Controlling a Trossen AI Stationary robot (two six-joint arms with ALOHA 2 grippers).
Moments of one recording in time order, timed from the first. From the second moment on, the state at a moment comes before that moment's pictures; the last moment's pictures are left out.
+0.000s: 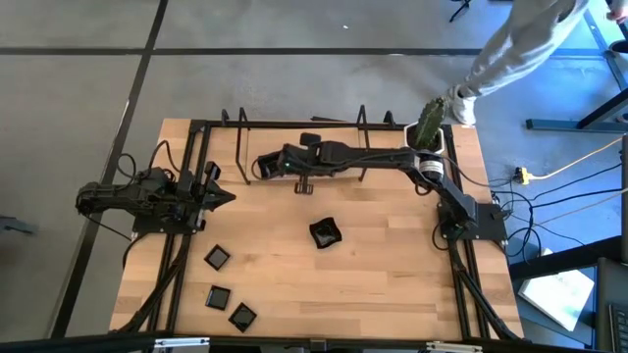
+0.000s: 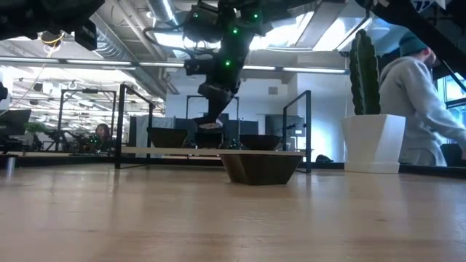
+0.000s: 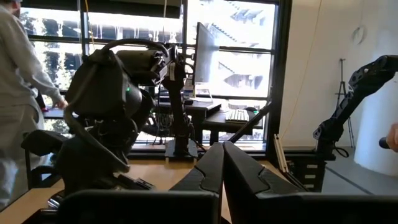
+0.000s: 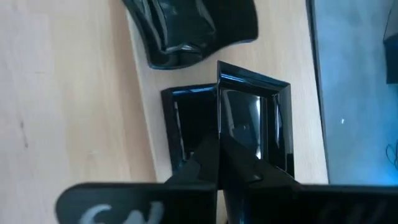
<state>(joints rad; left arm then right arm) -0.03 0.00 0.17 0.05 0.04 -0.07 -0.16 2.17 2.01 -0.86 0.42 -0.21</state>
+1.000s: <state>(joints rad) -0.03 0.00 0.17 0.05 0.04 -0.07 -0.16 2.17 2.01 -0.91 0.36 -0.48</state>
